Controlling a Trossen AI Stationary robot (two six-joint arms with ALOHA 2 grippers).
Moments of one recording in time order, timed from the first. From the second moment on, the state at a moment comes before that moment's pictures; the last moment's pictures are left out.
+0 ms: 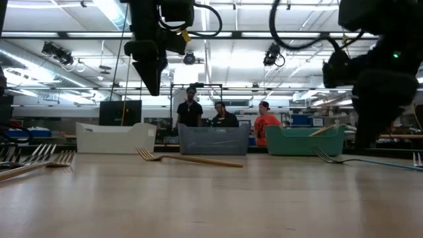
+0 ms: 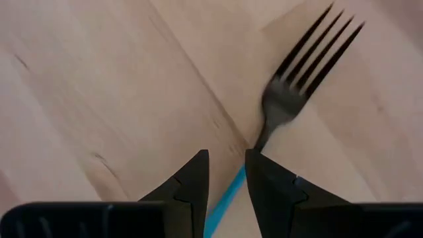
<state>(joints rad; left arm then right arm) 0.21 1.62 1.35 -1.07 -0.23 0.15 0.40 1.45 0.67 -0.58 0.32 0.98</state>
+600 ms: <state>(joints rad) 0.21 1.62 1.35 -1.06 -0.23 0.17 0.42 1.53 0.69 -0.58 0.30 1.04</state>
